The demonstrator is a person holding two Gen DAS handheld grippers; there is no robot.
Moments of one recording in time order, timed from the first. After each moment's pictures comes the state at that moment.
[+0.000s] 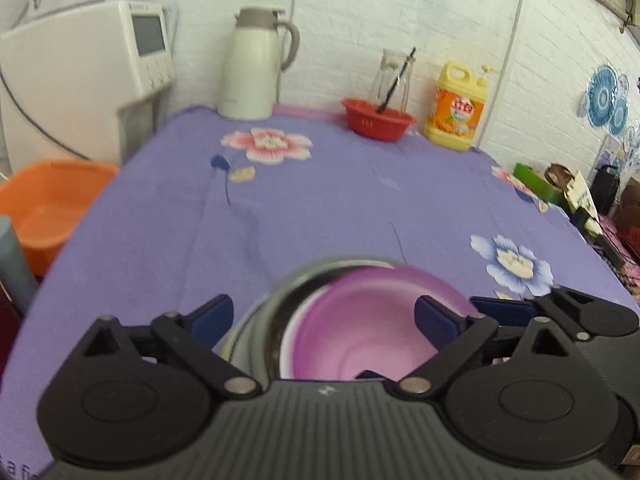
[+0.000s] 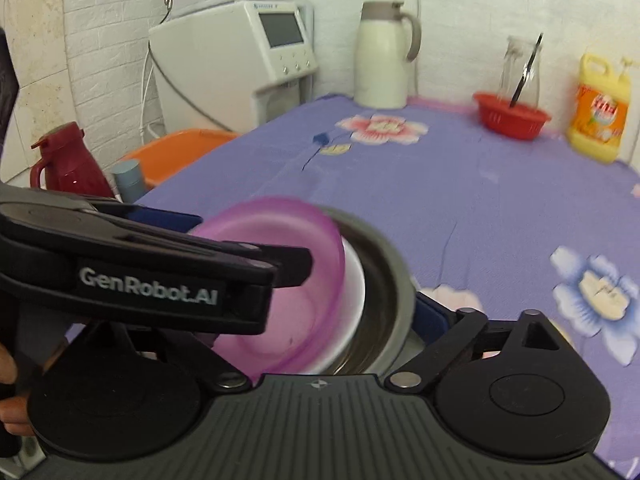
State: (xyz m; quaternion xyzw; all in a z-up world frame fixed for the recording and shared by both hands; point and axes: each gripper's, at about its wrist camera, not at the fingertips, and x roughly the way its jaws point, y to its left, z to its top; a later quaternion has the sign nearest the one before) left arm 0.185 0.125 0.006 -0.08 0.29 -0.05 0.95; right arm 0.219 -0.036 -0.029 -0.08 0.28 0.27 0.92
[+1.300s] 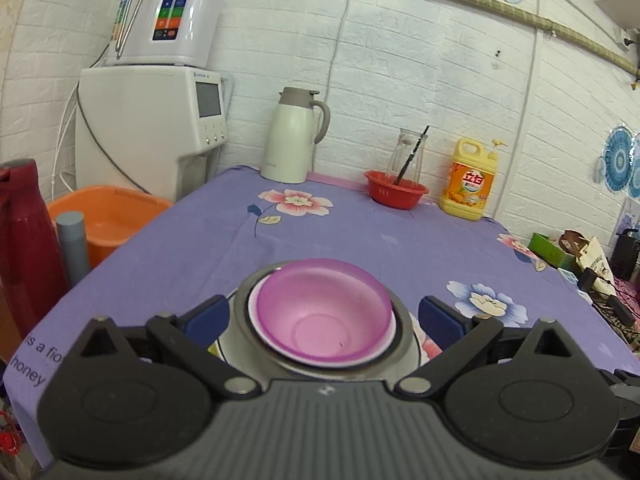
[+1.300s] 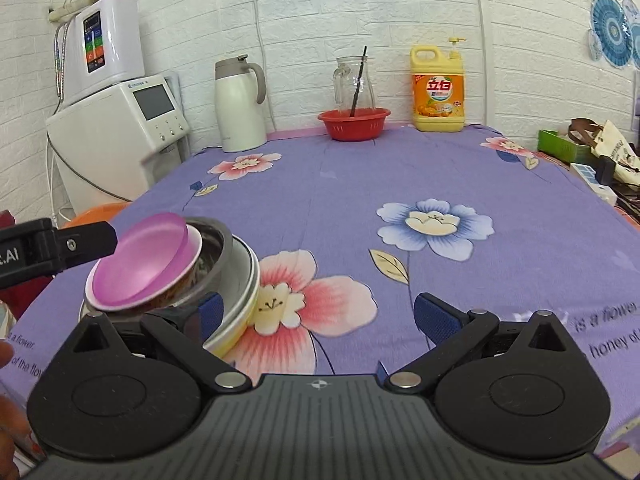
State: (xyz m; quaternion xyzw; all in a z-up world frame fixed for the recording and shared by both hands) left arm 0.069 0.064 0.020 -0.10 0.18 0.03 0.98; right arm 0.138 -0.134 -0.030 0.03 0.24 0.10 0.97
